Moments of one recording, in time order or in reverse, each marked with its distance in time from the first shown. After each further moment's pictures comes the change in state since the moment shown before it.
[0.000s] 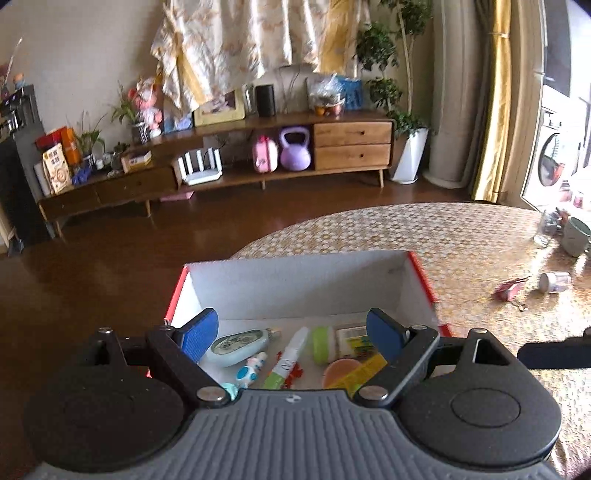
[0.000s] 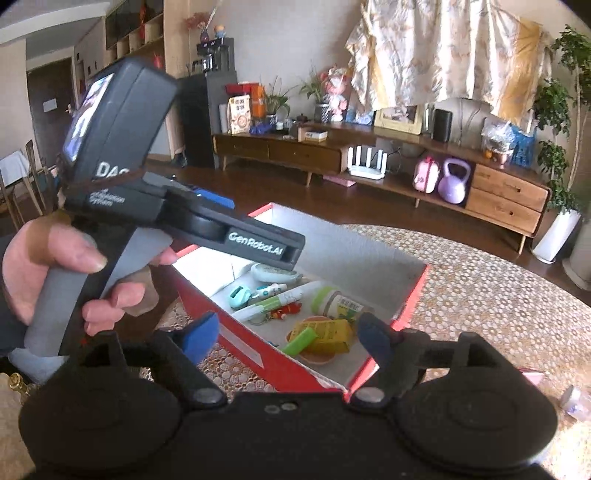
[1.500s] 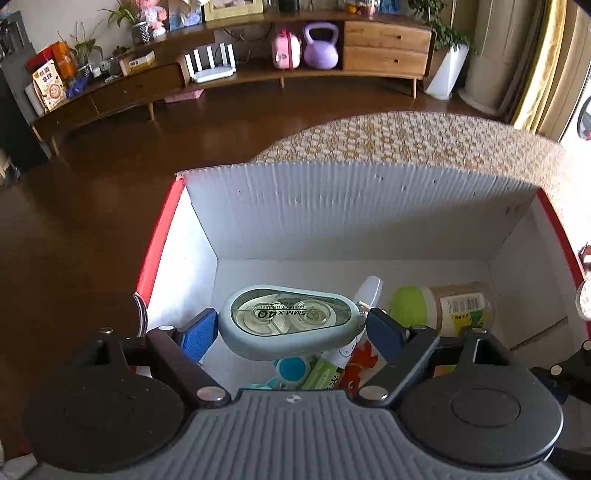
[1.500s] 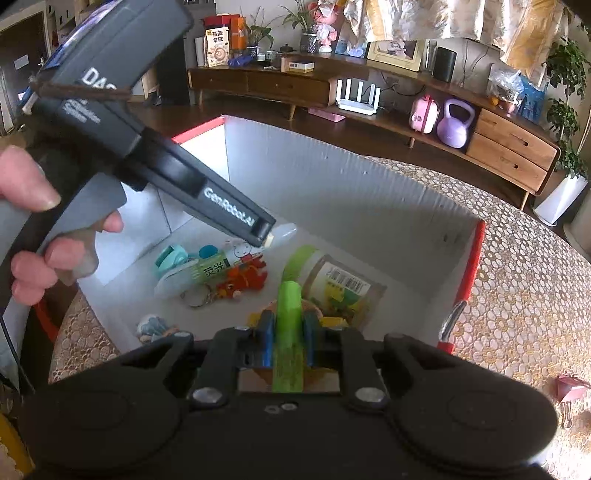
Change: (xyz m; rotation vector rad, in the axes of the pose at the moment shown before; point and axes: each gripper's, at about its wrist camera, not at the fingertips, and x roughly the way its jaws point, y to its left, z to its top) left arm 0.148 0.052 -0.015 -0.044 0.359 0.035; right arm 0.158 -0.024 -0.007 -0.004 0.225 -0.048
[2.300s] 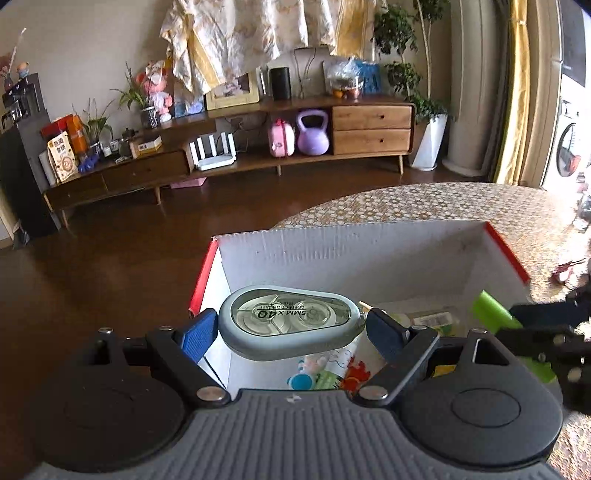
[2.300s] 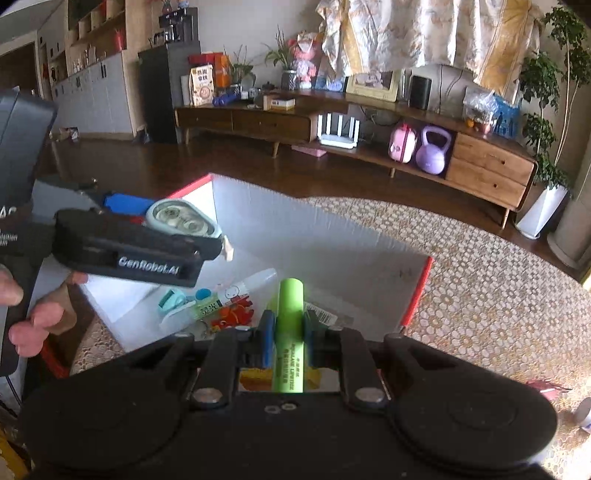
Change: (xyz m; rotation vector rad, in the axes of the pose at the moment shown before) left arm -0.059 0.005 -0.035 0.033 -0.317 0.005; right arm -0.041 -0.017 0.005 0.043 -0.115 -0.032
